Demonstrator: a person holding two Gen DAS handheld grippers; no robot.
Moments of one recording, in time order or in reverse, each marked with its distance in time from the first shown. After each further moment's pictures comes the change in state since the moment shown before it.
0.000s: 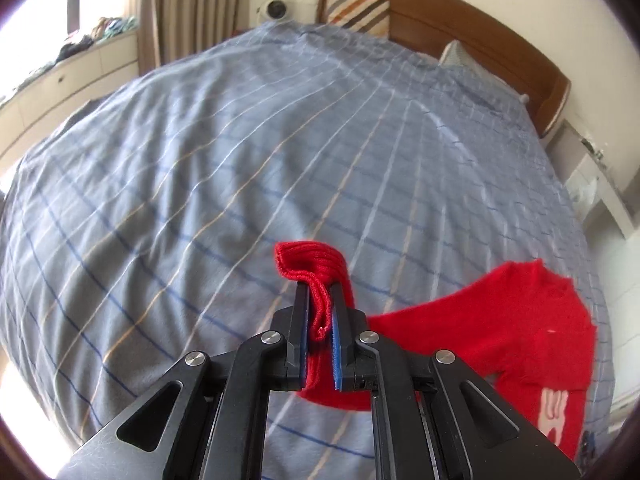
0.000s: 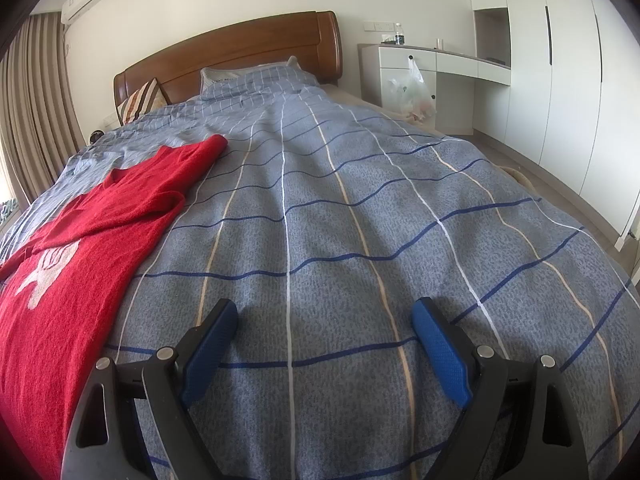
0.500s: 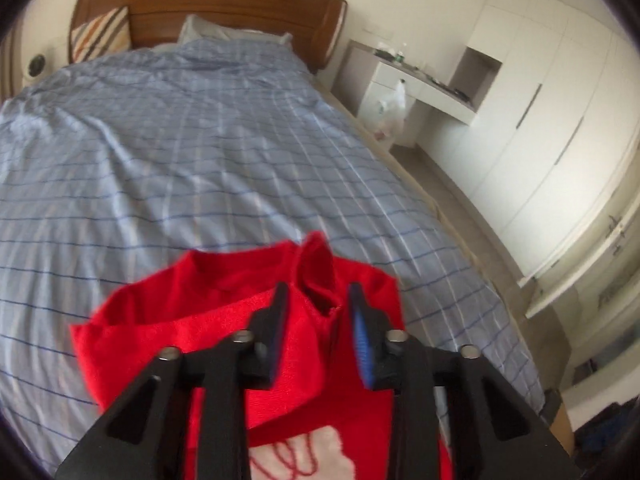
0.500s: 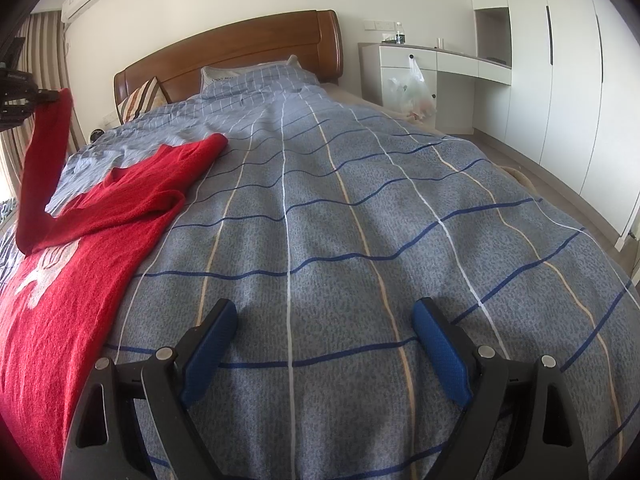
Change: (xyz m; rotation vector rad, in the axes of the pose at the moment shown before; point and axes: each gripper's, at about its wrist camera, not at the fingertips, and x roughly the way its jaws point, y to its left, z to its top) left arm 0.026 -0.365 -0.049 0.427 0.134 -0.562; right arm 0.000 0.000 0.000 -0.002 0.002 0.001
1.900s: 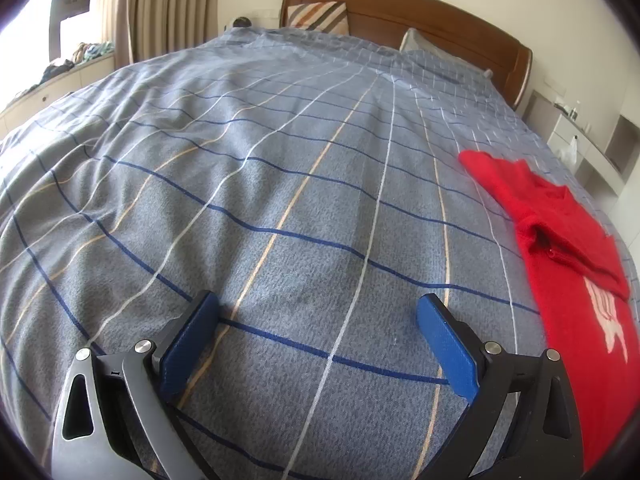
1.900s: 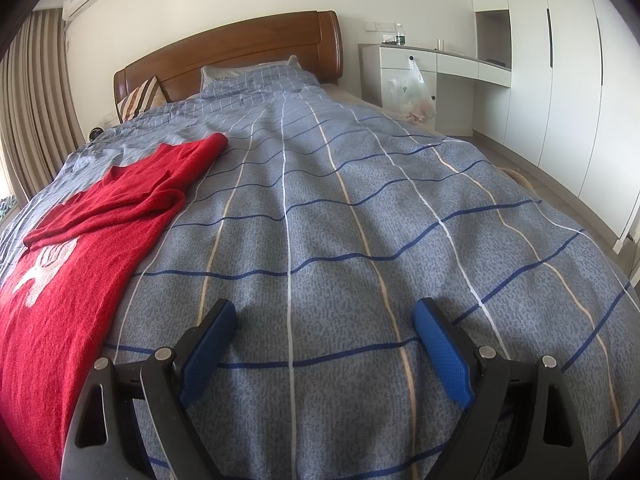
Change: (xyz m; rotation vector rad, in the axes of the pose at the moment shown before) left arm -0.113 0.236 -0.245 -0.322 -0.193 0.576; right arm 0.001 0.001 0.001 -0.005 0.001 -0.004
